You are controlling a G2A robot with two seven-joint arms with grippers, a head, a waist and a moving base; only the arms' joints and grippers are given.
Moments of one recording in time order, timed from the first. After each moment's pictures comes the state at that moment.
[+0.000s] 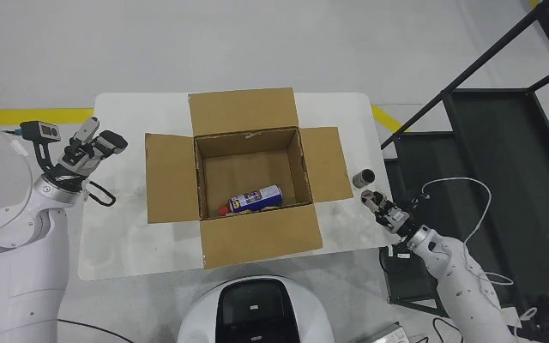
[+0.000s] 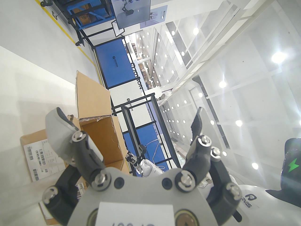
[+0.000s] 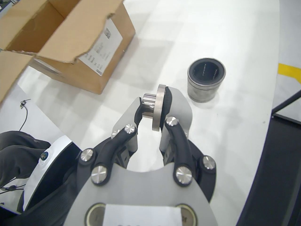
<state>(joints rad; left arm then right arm) 1.17 -1.10 -1.68 -1.31 -0.45 -0.45 -0.91 -1.55 -1.04 1.63 -1.13 -1.11 -0.94 -0.27</state>
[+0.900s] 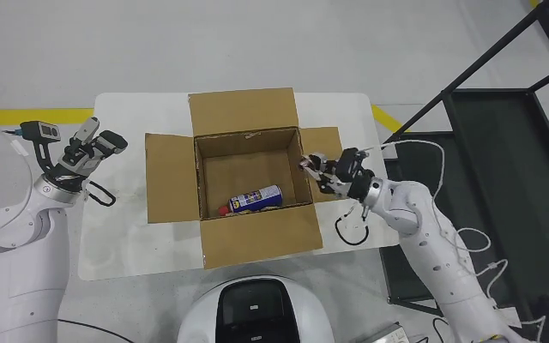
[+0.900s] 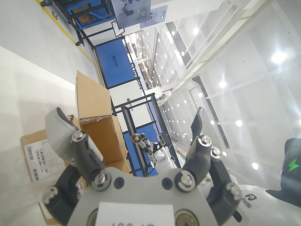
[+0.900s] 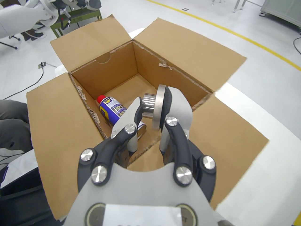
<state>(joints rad) 1.17 -1.10 -1.68 -1.31 -0.45 -0.45 -0.91 -1.31 -1.06 1.34 -1.62 -1.07 -0.80 0.13</state>
